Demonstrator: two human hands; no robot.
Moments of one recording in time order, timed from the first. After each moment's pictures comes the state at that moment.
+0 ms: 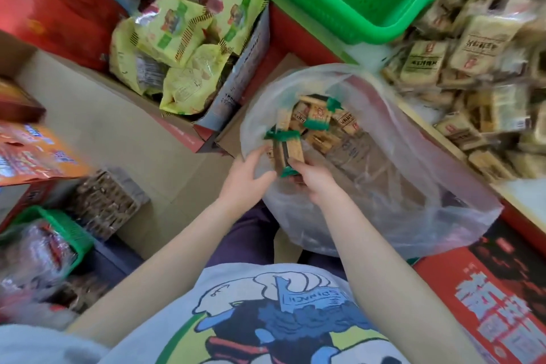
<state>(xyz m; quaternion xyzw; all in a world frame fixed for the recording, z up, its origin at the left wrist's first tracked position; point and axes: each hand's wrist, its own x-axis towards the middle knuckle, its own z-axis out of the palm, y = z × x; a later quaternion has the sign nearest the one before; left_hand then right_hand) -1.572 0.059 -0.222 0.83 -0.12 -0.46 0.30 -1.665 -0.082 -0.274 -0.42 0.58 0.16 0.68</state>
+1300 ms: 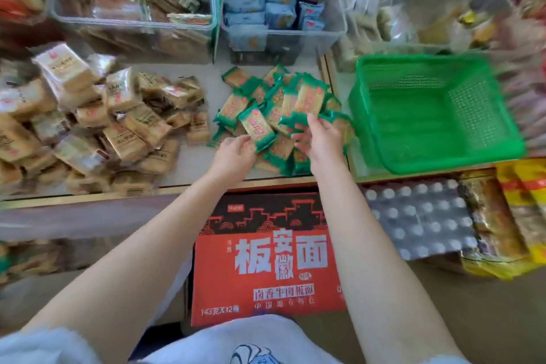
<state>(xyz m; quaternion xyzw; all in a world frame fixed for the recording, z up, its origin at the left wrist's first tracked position) -1.975 -0.369 -0.158 0.70 -0.51 -0.47 0.15 -2.146 -0.403 -0.107 -0.22 0.67 -0.44 0.56</state>
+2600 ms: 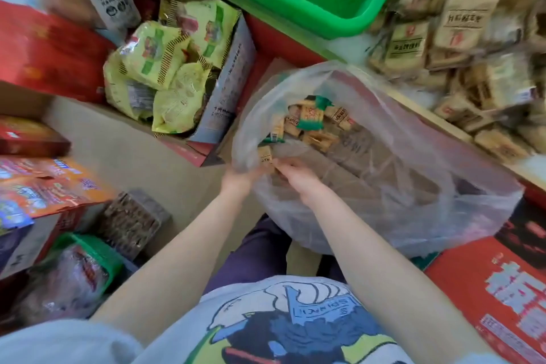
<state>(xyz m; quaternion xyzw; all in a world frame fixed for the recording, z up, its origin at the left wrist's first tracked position) -1.558 0.038 -0.251 0.83 0.17 -0.45 0.29 -1.653 -0.068 -0.287 -0.46 0.51 0.20 0.70</state>
